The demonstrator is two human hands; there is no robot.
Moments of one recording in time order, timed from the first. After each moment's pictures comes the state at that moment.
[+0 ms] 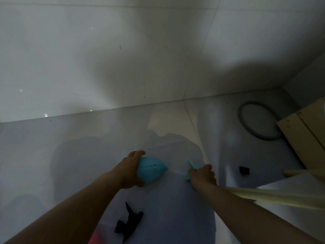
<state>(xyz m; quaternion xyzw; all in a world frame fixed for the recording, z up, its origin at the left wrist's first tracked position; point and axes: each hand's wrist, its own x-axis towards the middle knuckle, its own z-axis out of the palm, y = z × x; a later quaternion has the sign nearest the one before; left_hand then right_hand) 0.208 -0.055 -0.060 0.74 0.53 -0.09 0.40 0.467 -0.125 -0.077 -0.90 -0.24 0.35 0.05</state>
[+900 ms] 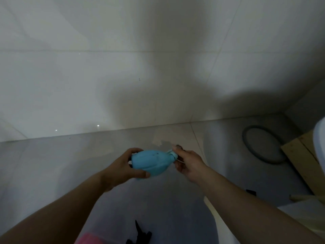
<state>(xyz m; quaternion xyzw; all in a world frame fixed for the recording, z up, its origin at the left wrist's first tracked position) 0.159 -0.027 0.014 0.49 0.51 0.20 0.68 0.410 -0.034 0.009 -0.64 -0.11 0.62 0.43</state>
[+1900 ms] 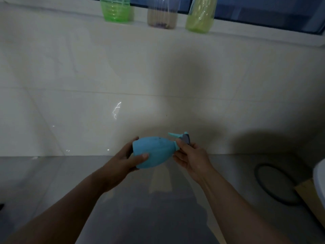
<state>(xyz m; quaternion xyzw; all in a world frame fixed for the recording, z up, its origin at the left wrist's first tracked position) 0.084 -0.036 0.140 0.49 0.45 0.37 0.65 0.327 -0.010 0.141 -0.52 -0.28 0.61 0.54</state>
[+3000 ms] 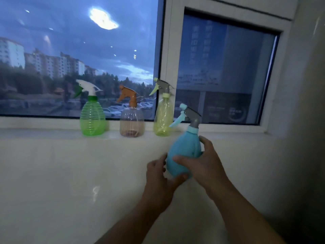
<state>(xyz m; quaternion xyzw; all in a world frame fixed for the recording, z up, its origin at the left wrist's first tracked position) 0.258 0.065 0.345 0.66 0.42 0.52 0.34 0.389 0.042 0.407 -0.60 -0.54 0.21 0.55</state>
